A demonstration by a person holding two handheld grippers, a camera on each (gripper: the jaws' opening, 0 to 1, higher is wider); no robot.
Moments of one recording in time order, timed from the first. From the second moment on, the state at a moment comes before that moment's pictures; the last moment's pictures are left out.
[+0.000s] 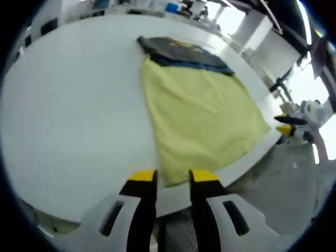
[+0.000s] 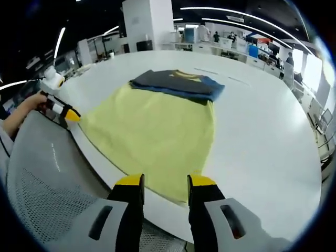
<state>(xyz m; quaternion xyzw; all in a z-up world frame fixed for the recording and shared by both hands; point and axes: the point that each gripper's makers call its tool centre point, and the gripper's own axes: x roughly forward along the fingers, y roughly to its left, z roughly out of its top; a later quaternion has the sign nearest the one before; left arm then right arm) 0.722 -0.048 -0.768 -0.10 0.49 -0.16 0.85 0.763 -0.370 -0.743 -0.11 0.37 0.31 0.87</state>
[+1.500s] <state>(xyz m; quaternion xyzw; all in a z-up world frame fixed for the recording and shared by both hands) 0.719 -0.051 -0.774 -0.09 0.50 -0.16 0.85 0.760 -0.402 -0.781 -0.07 0.43 0.27 0.86</state>
